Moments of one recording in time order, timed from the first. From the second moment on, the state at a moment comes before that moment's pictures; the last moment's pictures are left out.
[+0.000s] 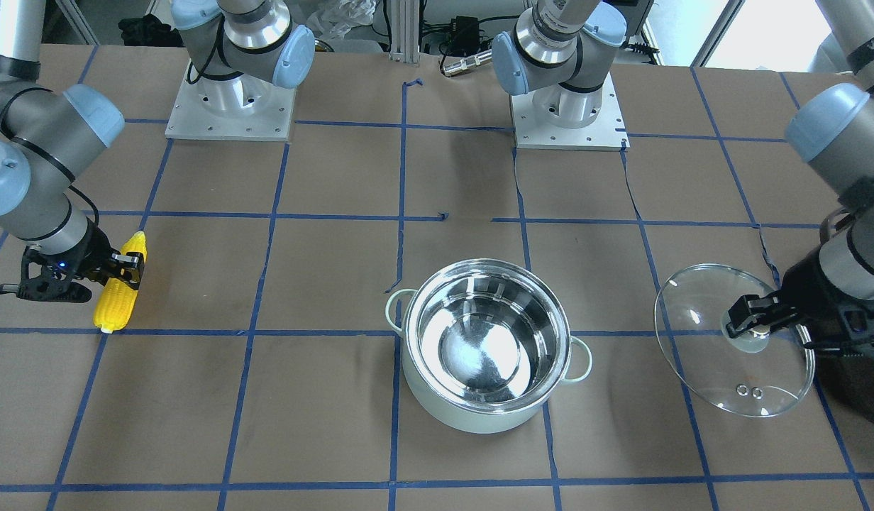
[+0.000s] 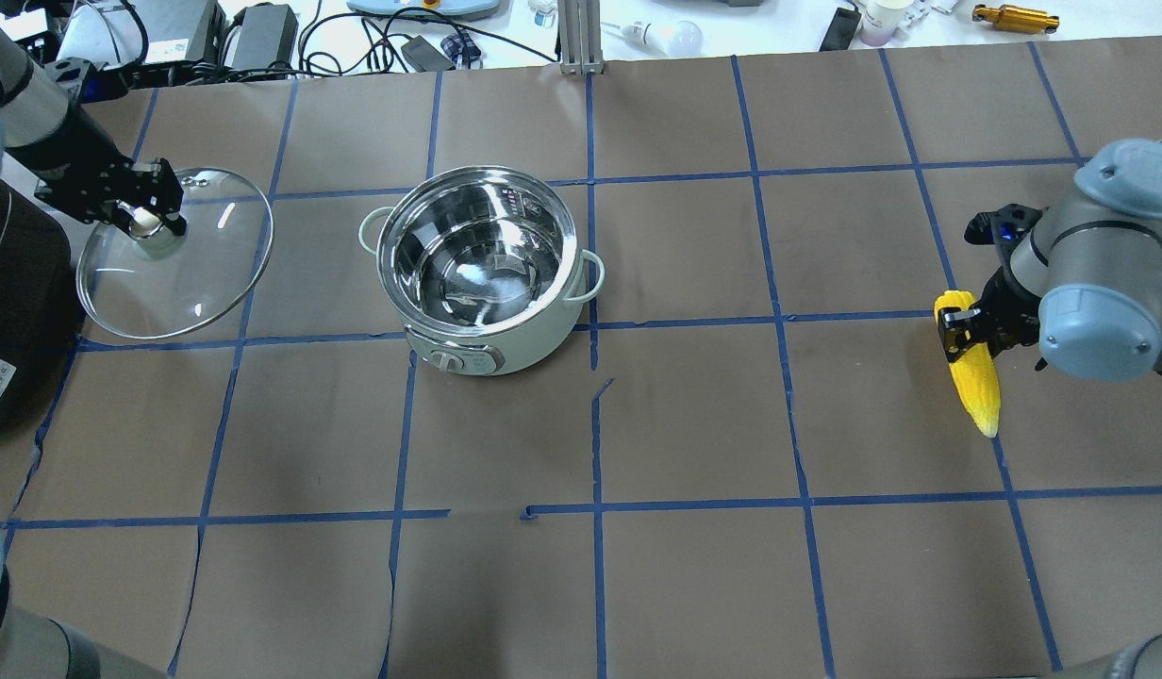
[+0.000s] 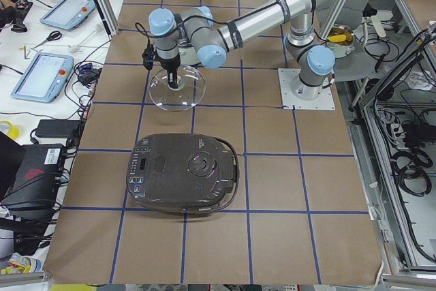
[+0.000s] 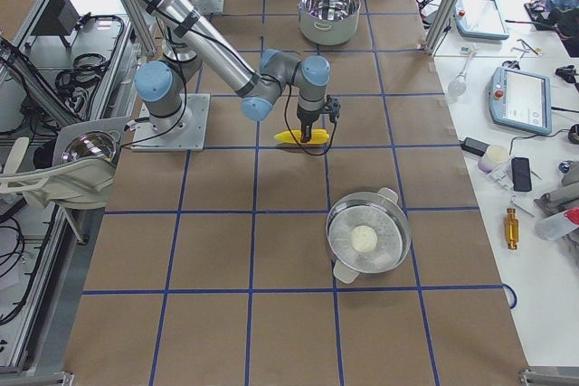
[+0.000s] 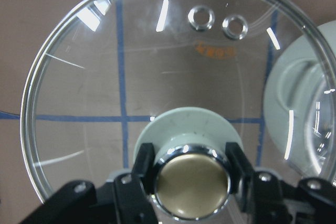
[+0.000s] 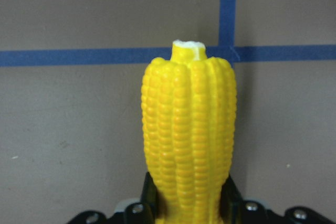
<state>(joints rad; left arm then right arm) -1.14 -1.92 -1.58 -1.21 1.54 0.35 1.14 -1.33 2.06 -2.26 -1.61 -0.41</state>
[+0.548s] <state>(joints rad) -1.14 -2.01 -1.71 -1.00 1.54 0.35 1.39 -1.35 1.74 -1.98 -1.63 -0.09</state>
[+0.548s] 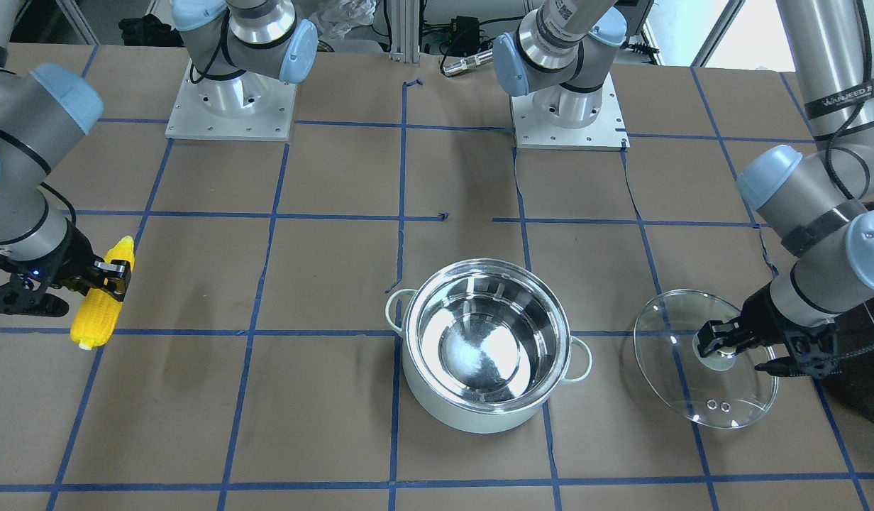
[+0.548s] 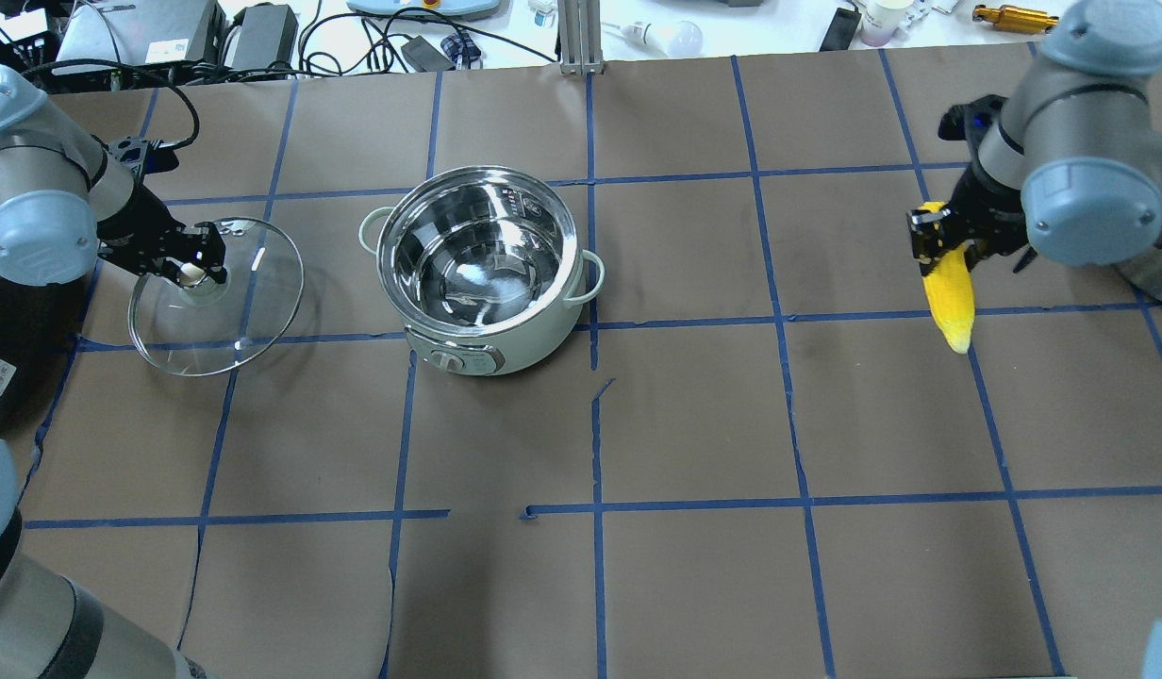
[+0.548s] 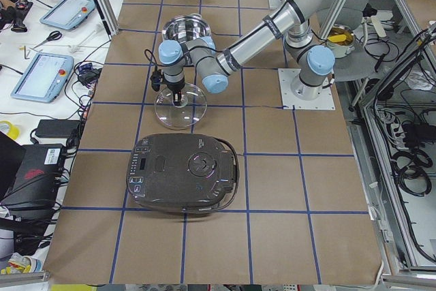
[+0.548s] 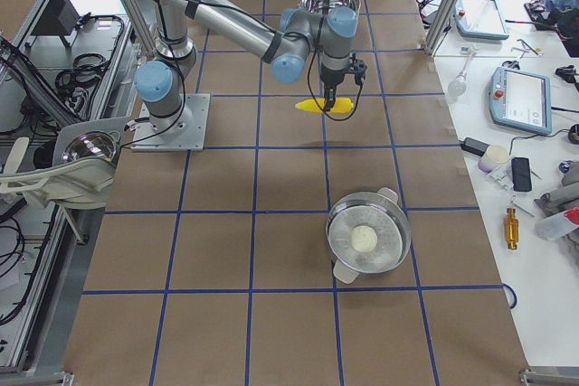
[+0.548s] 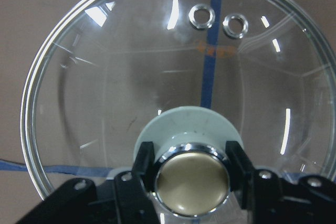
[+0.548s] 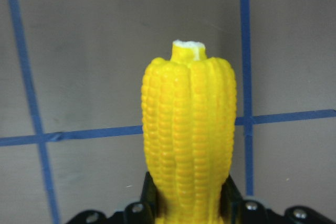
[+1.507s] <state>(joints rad) -1.16 -2.02 -1.74 -0.99 1.55 0.33 1.99 -0.95 1.02 -1.73 -1.62 0.52</state>
